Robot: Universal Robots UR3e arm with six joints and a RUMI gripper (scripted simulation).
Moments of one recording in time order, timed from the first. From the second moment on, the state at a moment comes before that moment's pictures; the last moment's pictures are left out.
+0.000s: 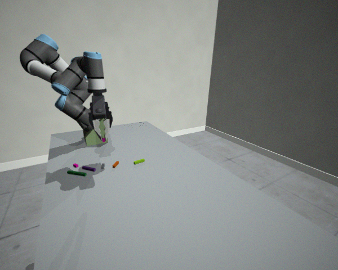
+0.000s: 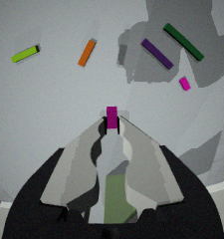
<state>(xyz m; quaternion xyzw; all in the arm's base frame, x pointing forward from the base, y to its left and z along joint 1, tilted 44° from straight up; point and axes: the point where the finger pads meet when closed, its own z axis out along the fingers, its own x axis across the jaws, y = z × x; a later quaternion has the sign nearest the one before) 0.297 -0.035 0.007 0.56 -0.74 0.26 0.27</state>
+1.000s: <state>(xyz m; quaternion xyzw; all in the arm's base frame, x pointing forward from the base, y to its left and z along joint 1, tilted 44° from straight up) 0.297 -0.010 -0.017 0.70 -0.60 0.20 0.32</state>
